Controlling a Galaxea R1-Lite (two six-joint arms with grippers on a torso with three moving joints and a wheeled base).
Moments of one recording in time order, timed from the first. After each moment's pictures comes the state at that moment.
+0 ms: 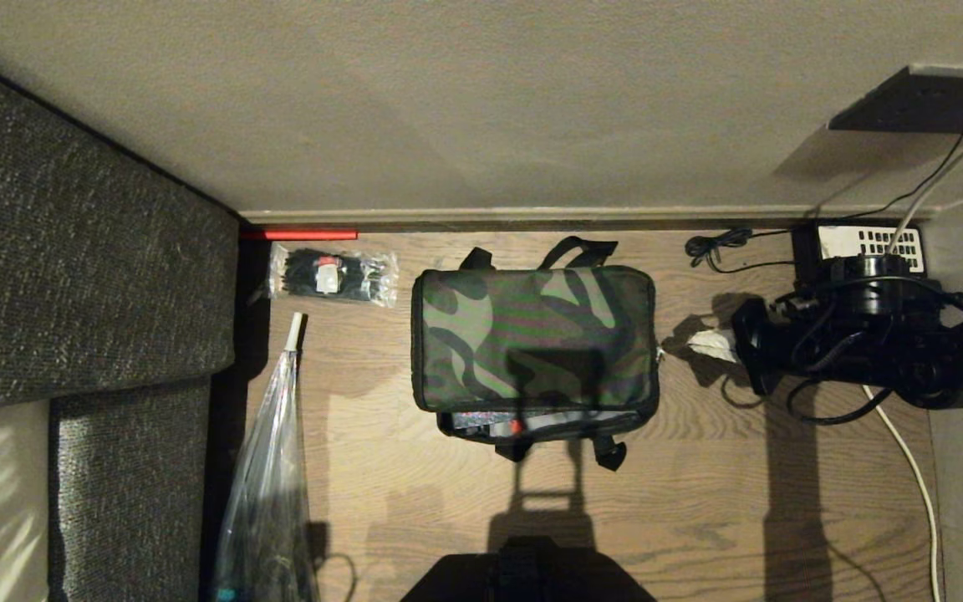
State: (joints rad) left arm 0.01 0.00 0.00 0.00 0.00 -0.01; right arm 0.00 1.99 -0.97 -0.53 0.53 1.06
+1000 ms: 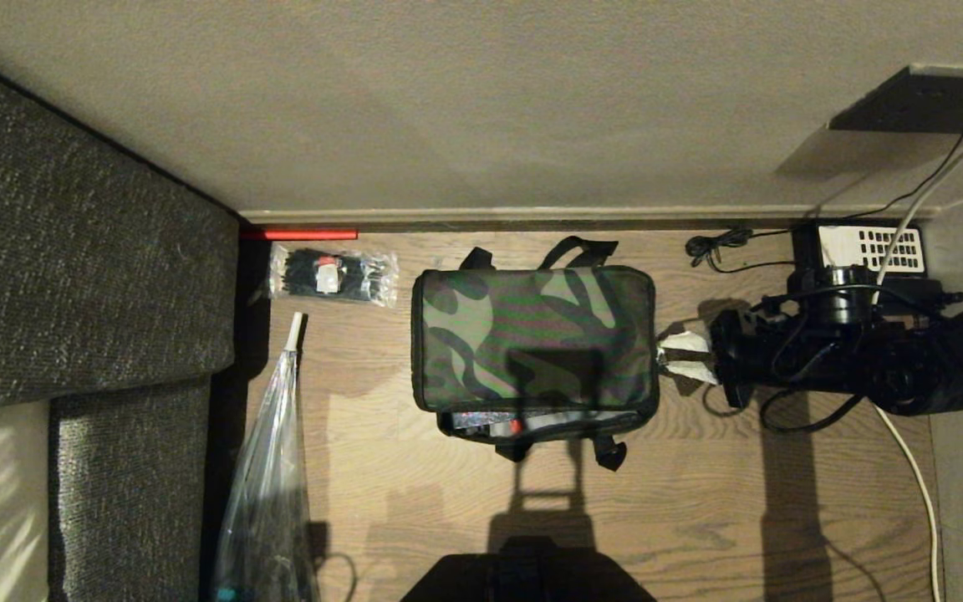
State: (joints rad) left arm 0.01 0.00 0.00 0.00 0.00 -0.01; right arm 0.05 2.03 -0.97 -0.53 0.63 1.12
